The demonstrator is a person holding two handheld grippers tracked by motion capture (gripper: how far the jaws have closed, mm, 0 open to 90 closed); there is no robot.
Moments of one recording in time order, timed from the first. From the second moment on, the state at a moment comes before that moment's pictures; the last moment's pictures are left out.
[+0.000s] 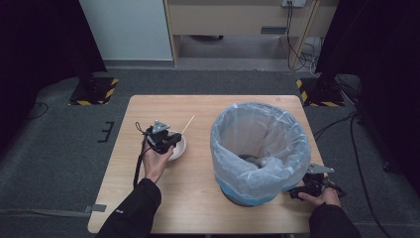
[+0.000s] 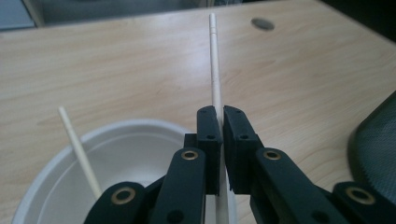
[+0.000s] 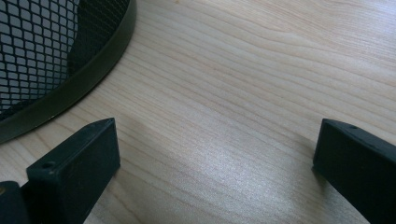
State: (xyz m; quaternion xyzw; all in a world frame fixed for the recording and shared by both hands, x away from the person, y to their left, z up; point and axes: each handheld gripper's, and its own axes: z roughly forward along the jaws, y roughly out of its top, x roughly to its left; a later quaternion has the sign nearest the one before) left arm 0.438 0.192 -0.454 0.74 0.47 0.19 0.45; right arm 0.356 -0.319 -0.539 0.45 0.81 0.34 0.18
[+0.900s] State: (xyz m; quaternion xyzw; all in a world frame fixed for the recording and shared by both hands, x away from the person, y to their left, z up) left arm 0.399 0.201 -0.360 0.67 0.40 0.25 0.58; right arm 0.356 -0.319 -0.539 0.45 0.81 0.34 0.18
